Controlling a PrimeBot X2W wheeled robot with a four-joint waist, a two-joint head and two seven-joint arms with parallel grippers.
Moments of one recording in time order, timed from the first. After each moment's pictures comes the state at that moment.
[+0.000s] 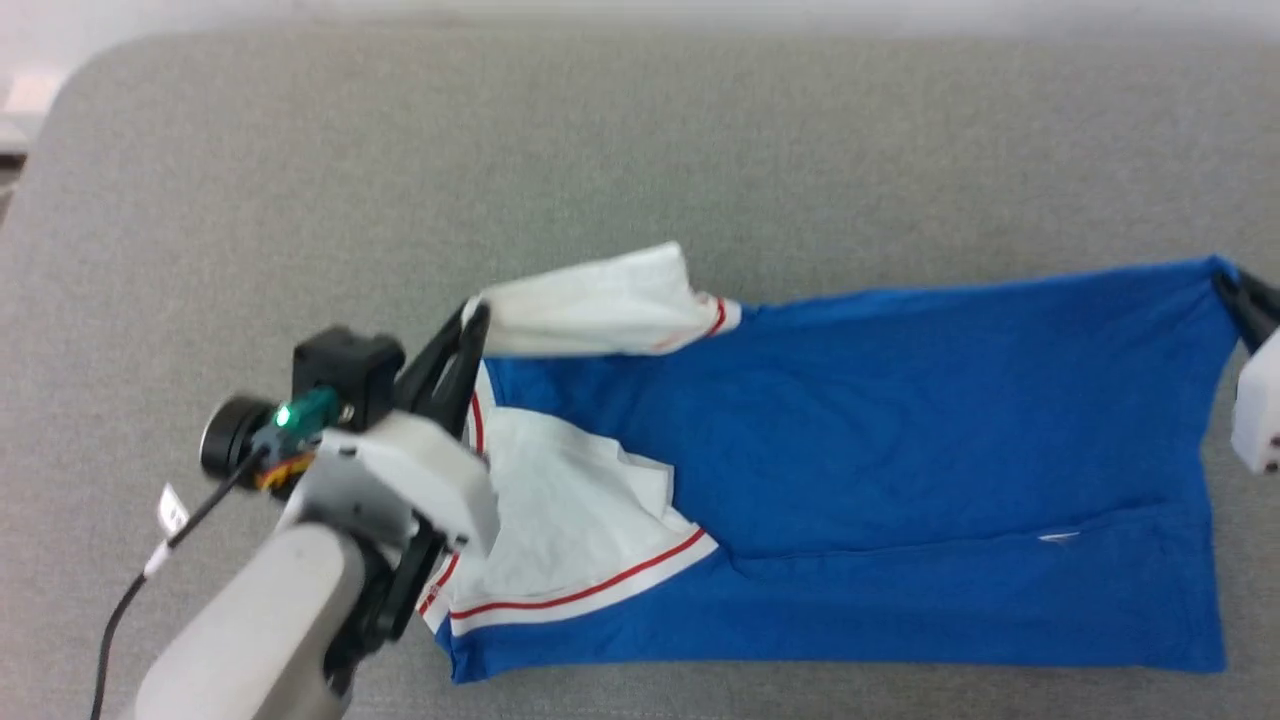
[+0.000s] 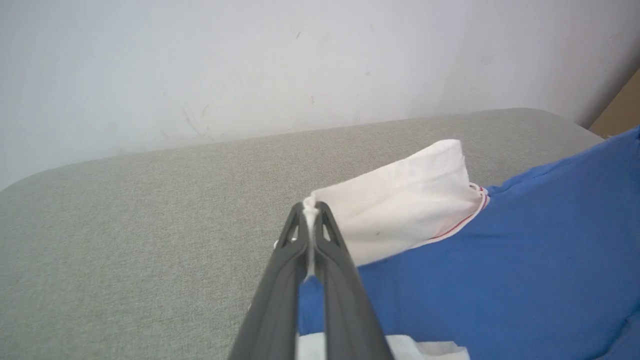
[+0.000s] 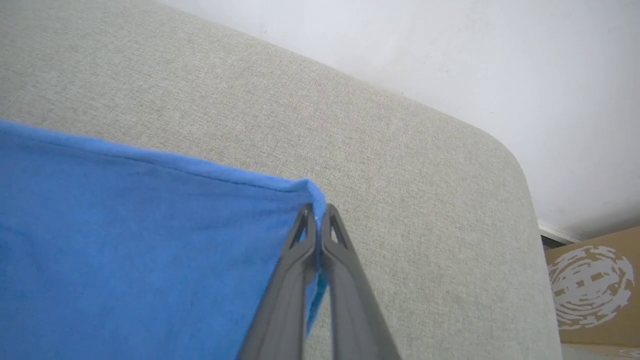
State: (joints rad) left arm -0.42 0.50 -0.60 -0.03 -0.59 0.26 0.05; right arm -0.56 -0.67 0.36 0.52 0.50 0.13 0.13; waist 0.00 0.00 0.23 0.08
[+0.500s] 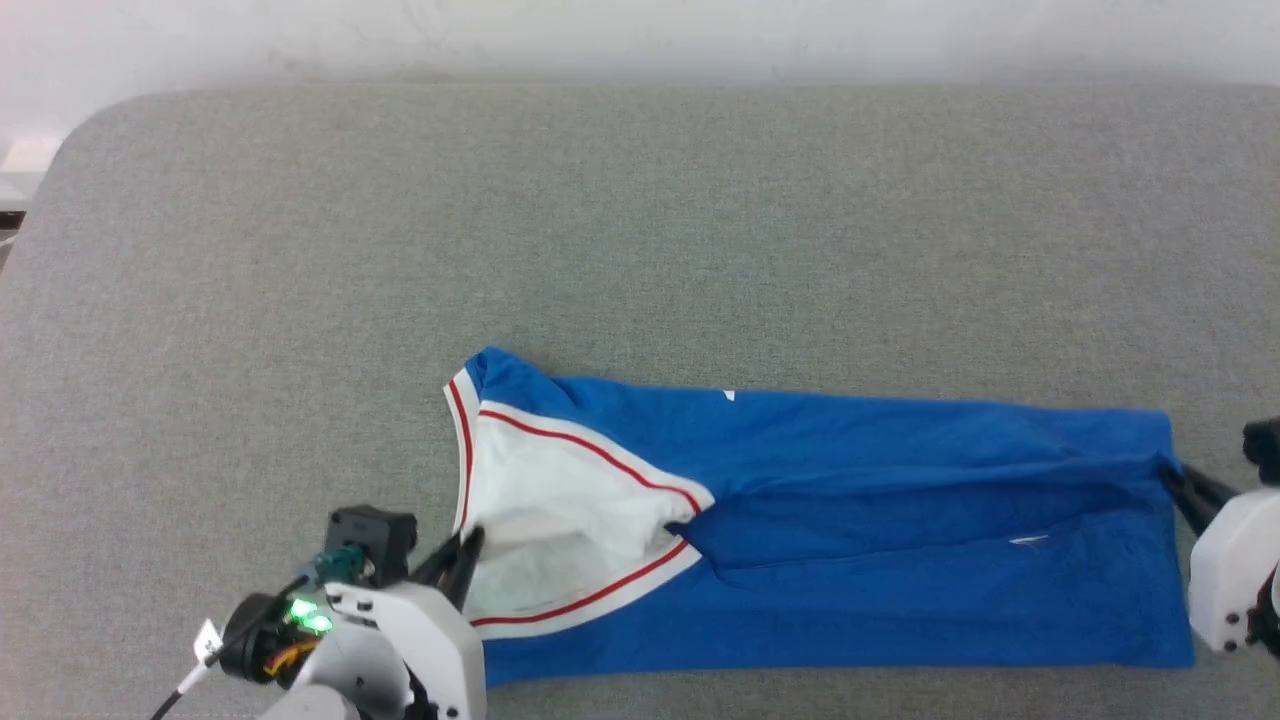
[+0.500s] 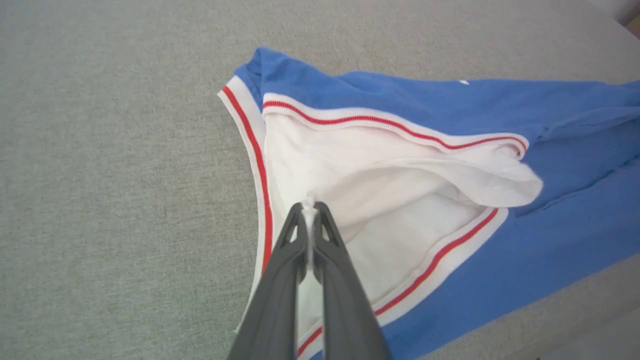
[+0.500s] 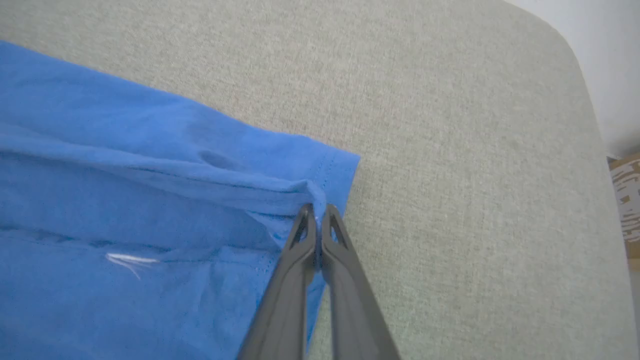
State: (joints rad) left arm -0.18 0.55 -0.65 -0.02 -0.68 0.28 0.12; right arm -0.23 -0.62 0.23 0.36 0.49 0.13 0.20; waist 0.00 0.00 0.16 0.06
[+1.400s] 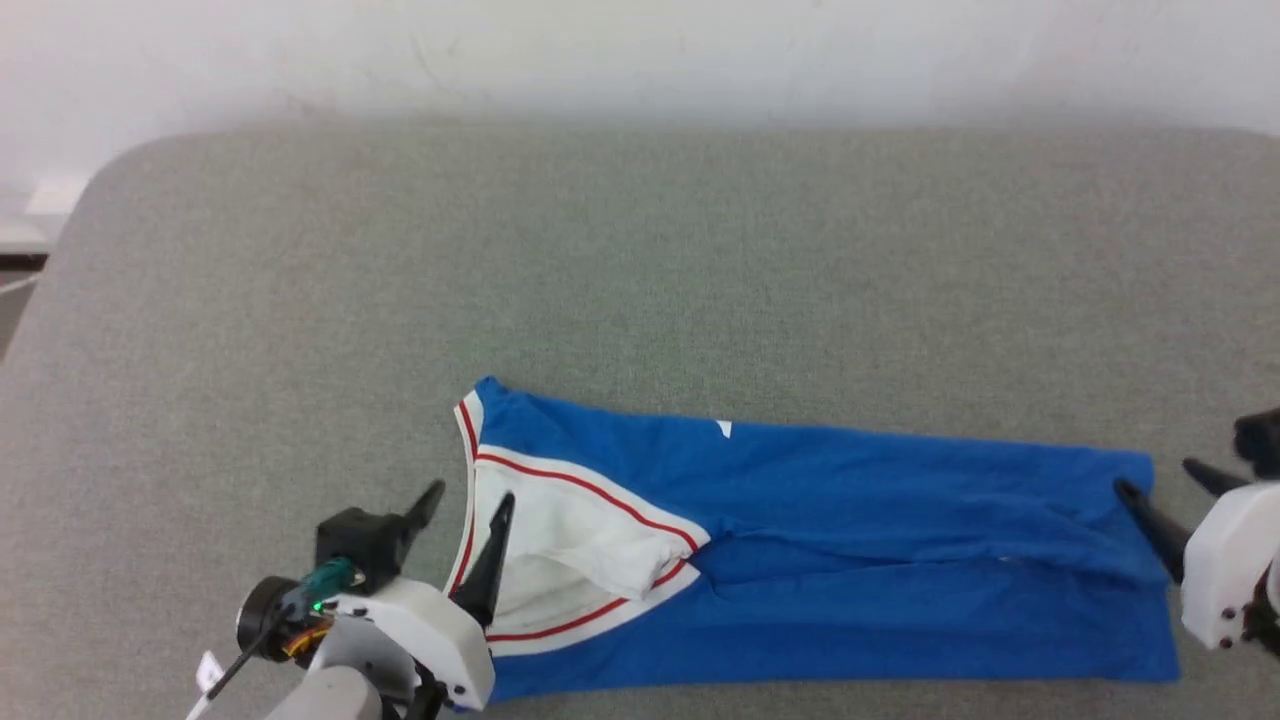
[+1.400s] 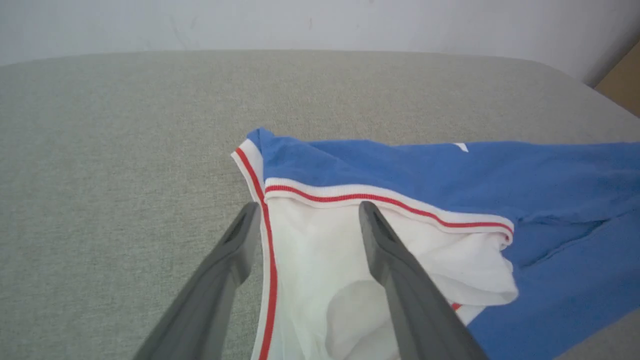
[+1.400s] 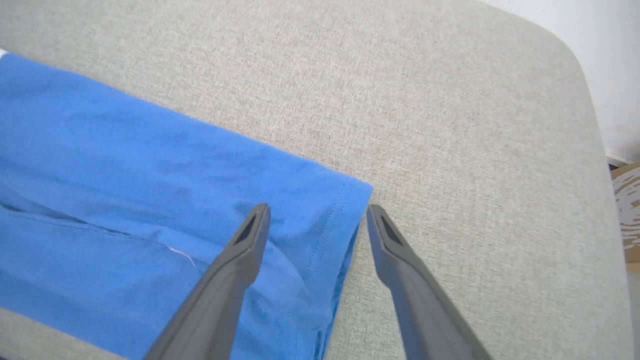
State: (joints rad) left arm -0.23 0.46 -0.67 0.26 -0.67 0.17 -0.14; right arm -0.18 -0.62 0.24 0.27 0.52 0.13 0.31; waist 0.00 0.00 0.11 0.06
